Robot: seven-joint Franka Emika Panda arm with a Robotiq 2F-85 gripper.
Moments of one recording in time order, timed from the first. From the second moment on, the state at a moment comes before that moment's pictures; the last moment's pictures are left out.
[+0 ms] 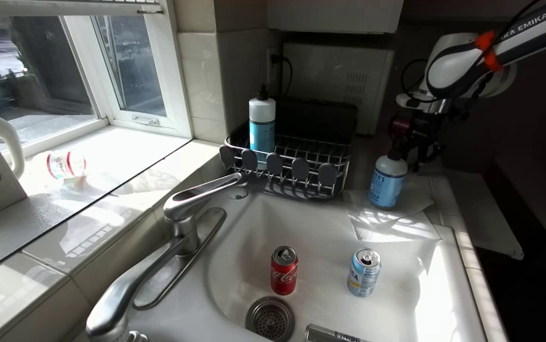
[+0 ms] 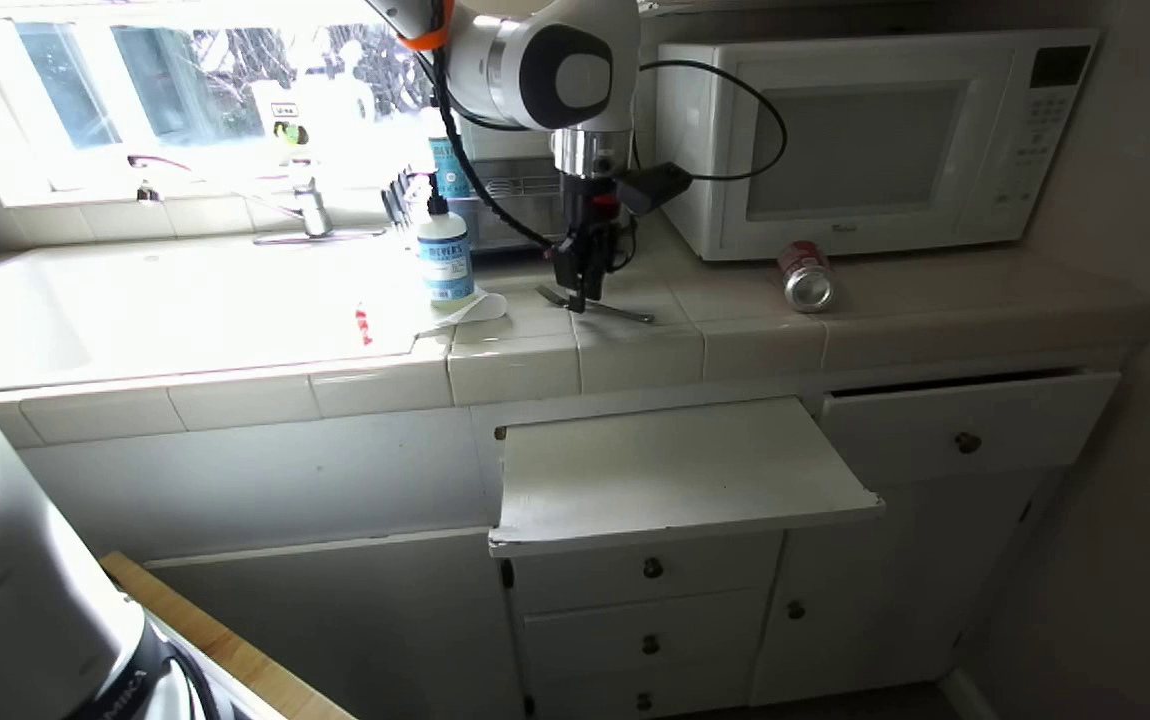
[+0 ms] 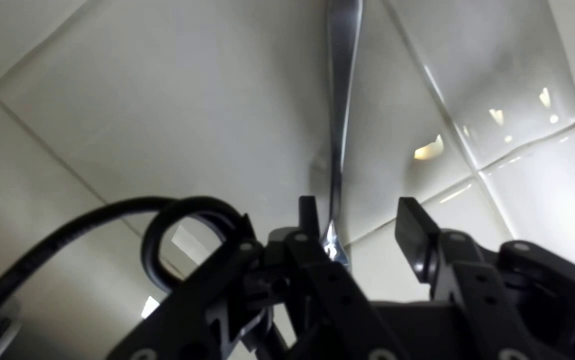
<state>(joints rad) -0.12 0.20 -0.07 -2.03 0.11 2.22 -1.82</state>
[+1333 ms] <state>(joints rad) -0.15 0.20 -0.06 -2.00 0.11 2.17 -1.80</state>
